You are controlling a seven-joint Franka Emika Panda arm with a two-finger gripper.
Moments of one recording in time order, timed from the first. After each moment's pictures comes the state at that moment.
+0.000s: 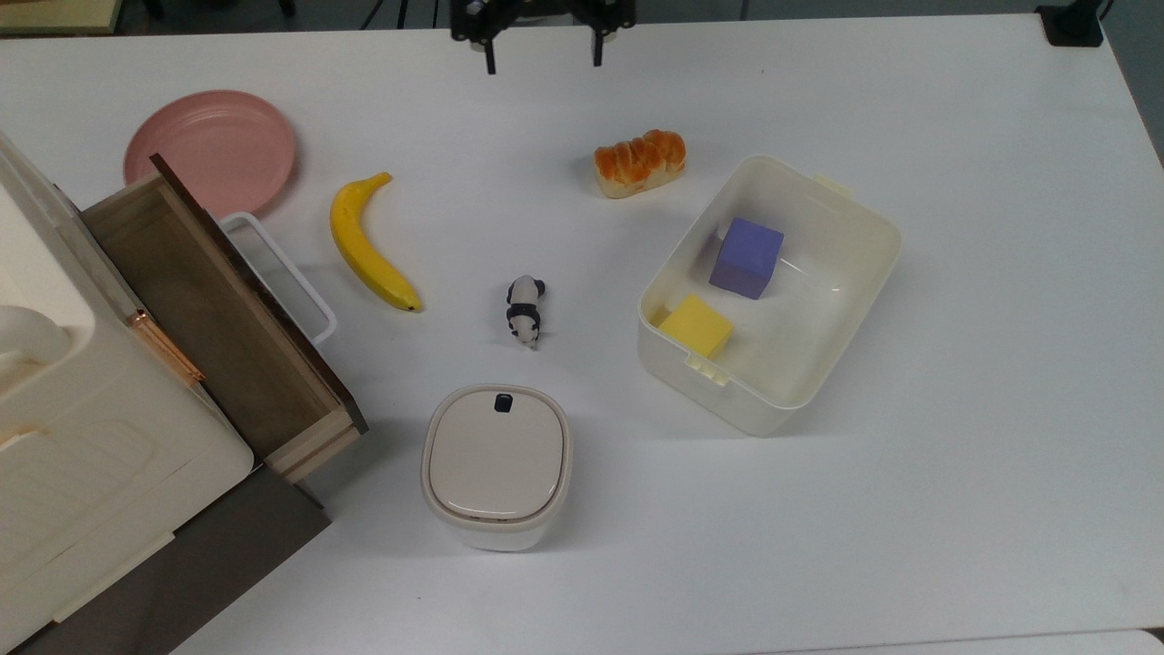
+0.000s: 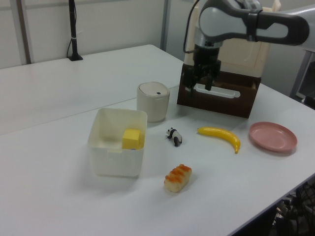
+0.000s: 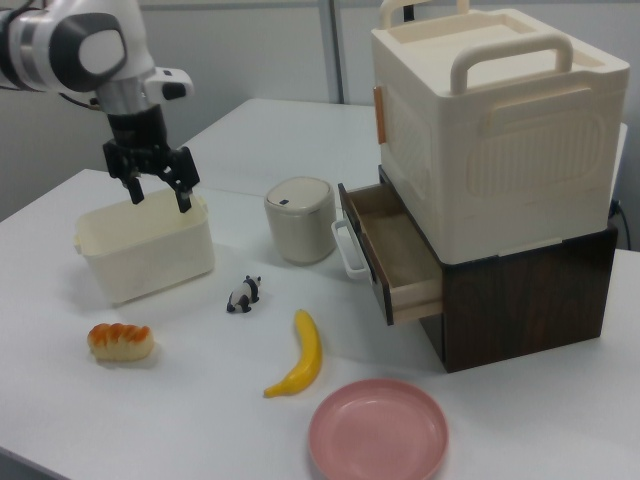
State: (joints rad) arm 0.17 -0.04 -0.07 -1.77 0.00 1.72 0.01
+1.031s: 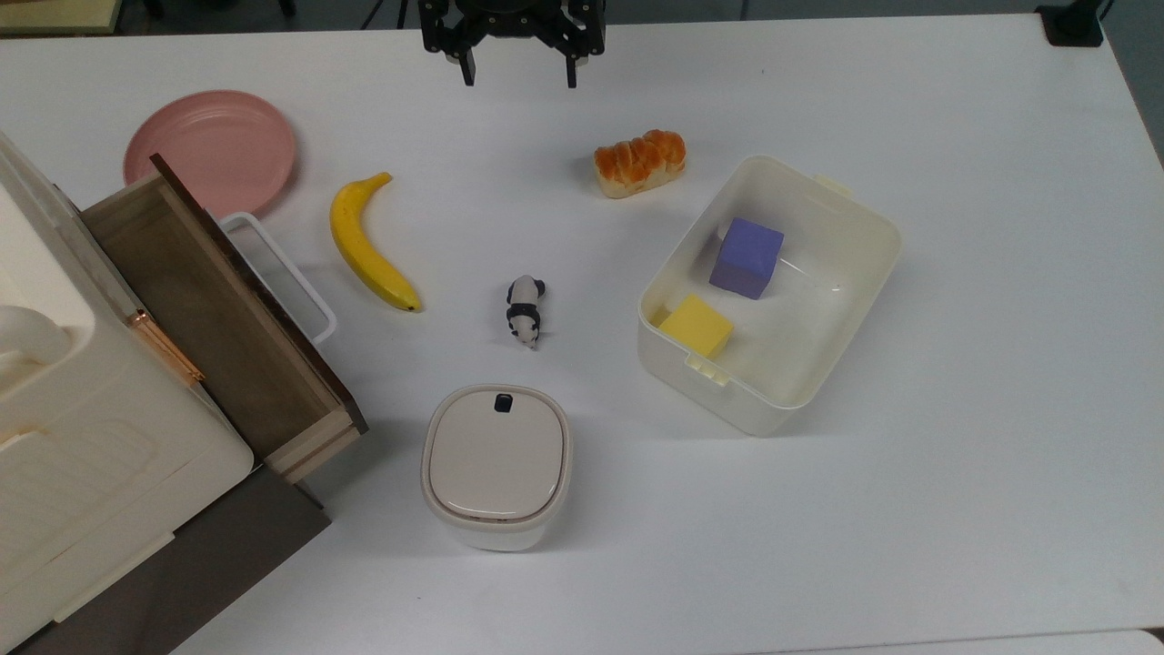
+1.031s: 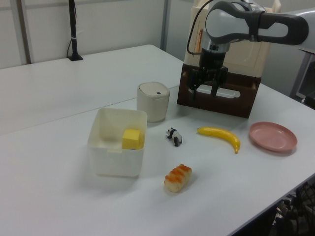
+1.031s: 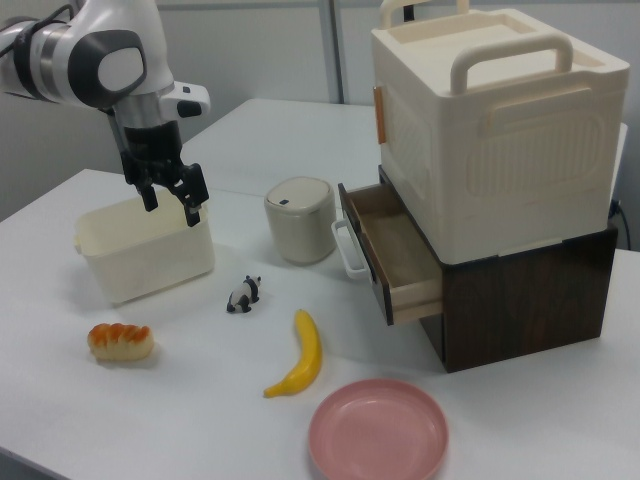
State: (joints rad) arm 0.15 -0.04 -0.09 -1.81 0.05 1.76 0.10
